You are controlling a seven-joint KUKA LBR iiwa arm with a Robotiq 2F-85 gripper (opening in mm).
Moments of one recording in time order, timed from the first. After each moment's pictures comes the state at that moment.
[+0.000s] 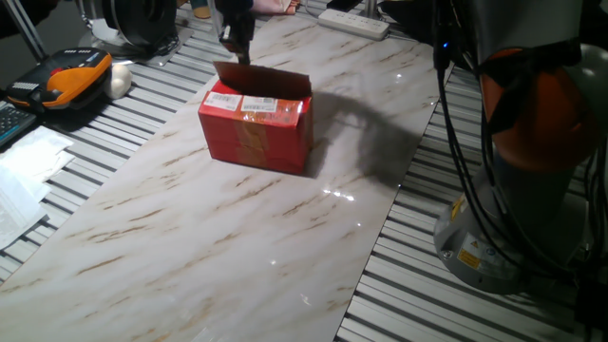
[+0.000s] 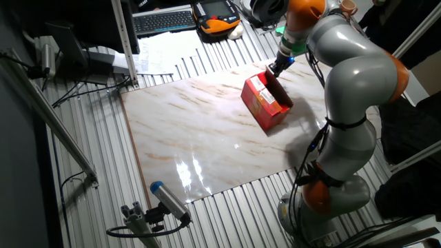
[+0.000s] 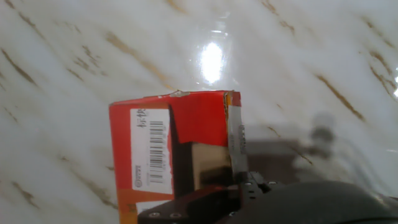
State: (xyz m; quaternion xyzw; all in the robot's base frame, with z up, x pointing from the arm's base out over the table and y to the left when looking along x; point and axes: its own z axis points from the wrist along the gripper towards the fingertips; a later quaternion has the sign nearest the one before) arm 0.582 -0.077 0.208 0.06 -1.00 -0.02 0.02
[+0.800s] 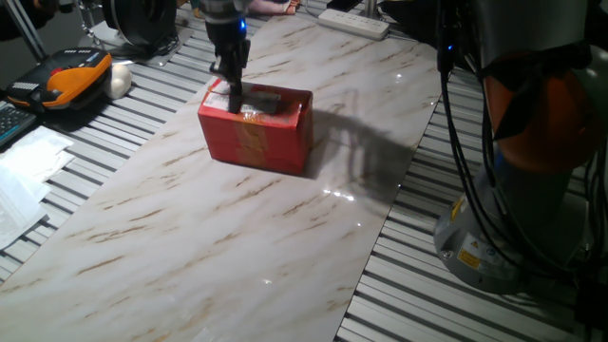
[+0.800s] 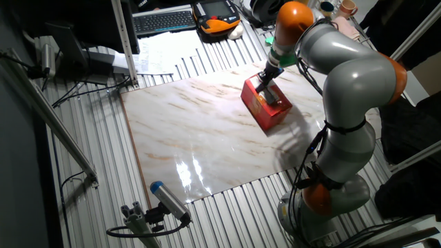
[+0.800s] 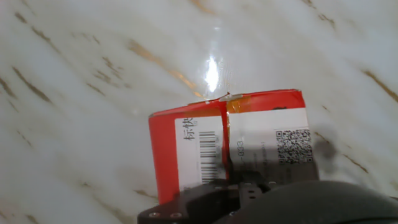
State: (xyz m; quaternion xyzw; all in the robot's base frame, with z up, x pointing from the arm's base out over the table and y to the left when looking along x) arm 0.579 -0.036 0.165 0.04 -1.00 -0.02 -0.01
